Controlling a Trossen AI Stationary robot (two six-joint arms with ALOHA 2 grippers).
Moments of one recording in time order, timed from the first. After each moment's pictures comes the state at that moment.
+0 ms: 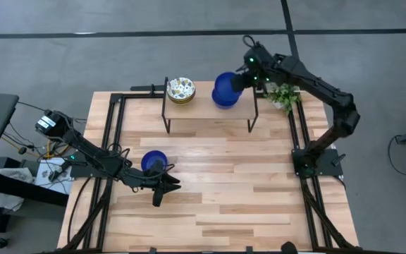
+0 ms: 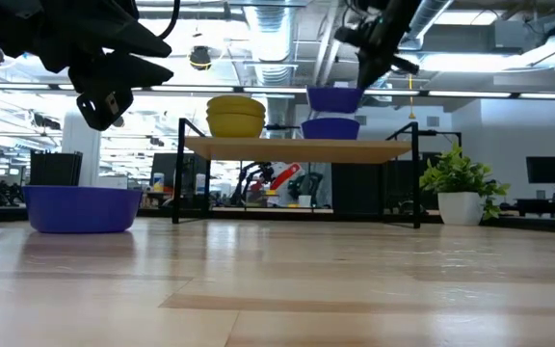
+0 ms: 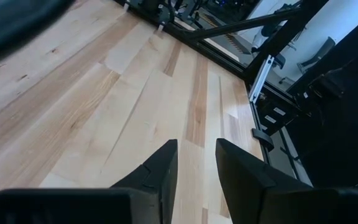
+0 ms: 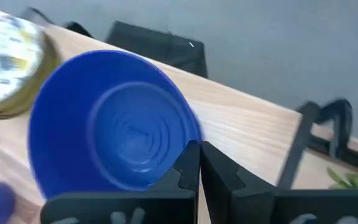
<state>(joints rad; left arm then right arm) -0.56 1.13 0.41 0.56 -0.45 -0.66 -0.62 1.58 1.70 -1.04 0.12 0.45</state>
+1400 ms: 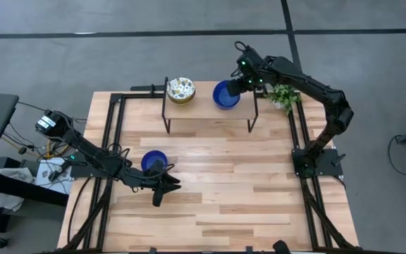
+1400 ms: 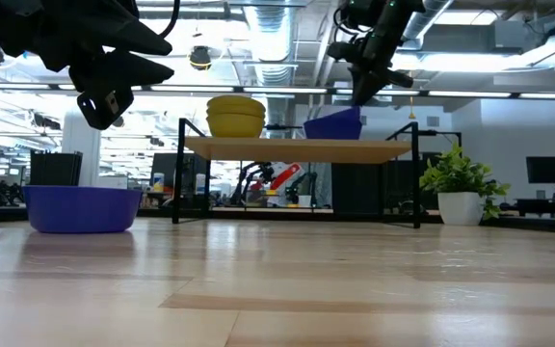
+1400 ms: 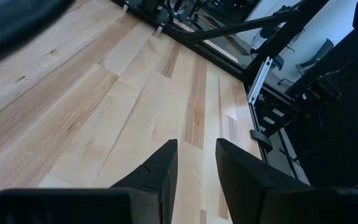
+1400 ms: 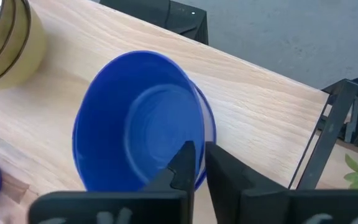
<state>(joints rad) -0.56 1.13 0.41 0.57 -0.45 -0.66 -0.62 1.66 1.70 -1.07 0.07 0.44</state>
